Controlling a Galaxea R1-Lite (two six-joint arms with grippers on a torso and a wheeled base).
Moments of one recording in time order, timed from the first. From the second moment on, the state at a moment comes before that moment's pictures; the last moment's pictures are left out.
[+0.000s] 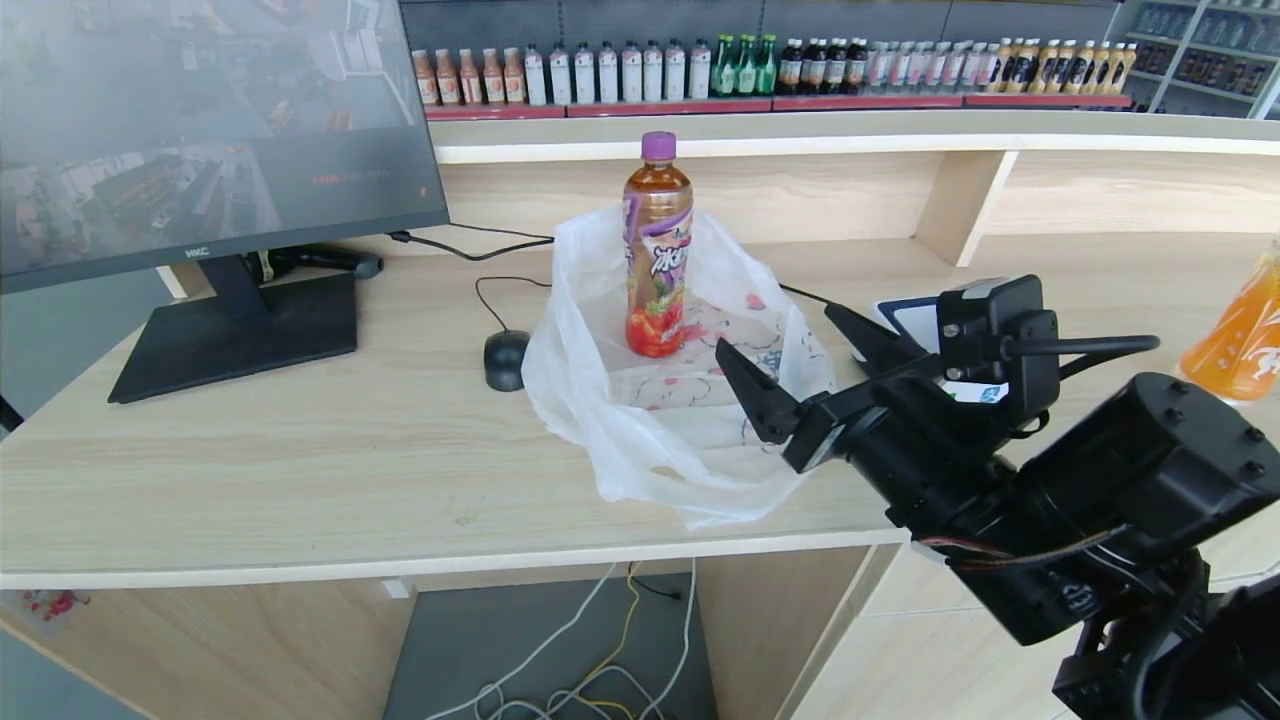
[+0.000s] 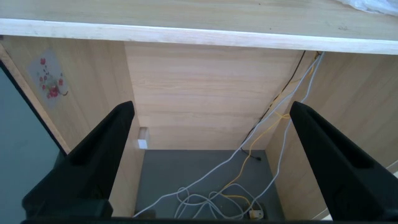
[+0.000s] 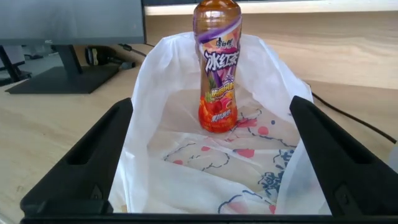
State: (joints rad) left arm 0.00 0.00 0.00 0.00 0.00 0.01; right arm 0.73 1.80 -0.57 -1.57 -0.19 -0.10
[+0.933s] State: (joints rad) left arm 0.00 0.00 0.00 0.00 0.00 0.01; right arm 0.74 1.79 -0.59 -1.57 -0.19 -0.08
